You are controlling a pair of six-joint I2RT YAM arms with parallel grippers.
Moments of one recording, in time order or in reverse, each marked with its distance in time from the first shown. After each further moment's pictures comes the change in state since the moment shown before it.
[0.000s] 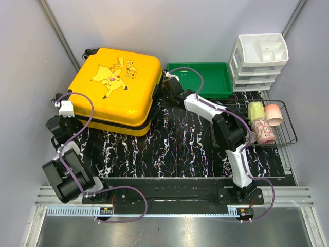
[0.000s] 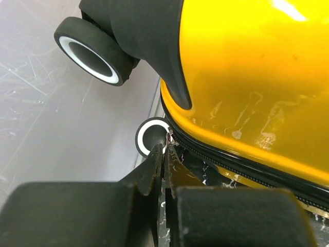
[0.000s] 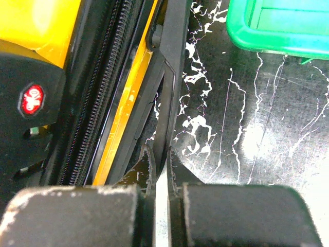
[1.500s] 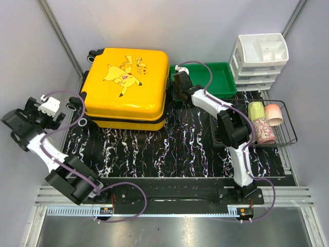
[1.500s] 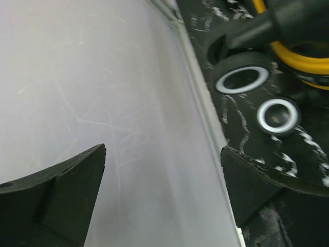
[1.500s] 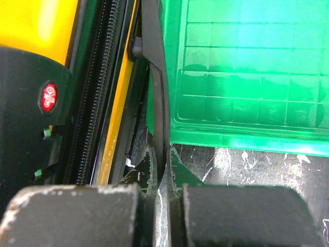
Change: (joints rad) left arm 0.296 -0.073 0.337 -0.485 0.561 0.612; right arm -0.097 0.000 0.004 0.052 0.093 -0.159
